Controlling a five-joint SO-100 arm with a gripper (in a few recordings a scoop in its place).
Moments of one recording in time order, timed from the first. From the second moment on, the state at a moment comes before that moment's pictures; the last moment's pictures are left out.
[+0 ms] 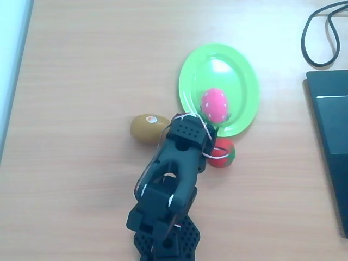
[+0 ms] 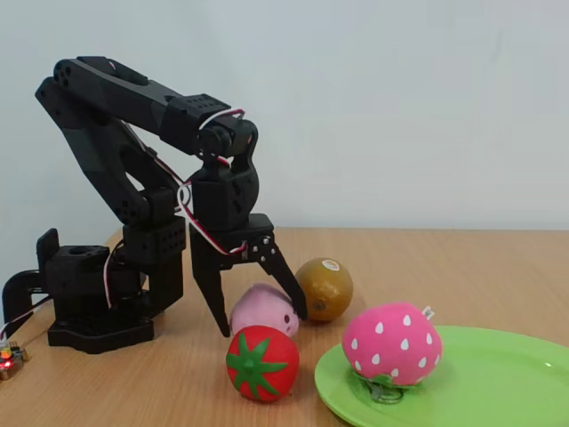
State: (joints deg) arm 25.0 134.0 147.5 72.9 -34.4
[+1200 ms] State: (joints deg) arm 24.1 136.1 142.5 71.1 -29.4
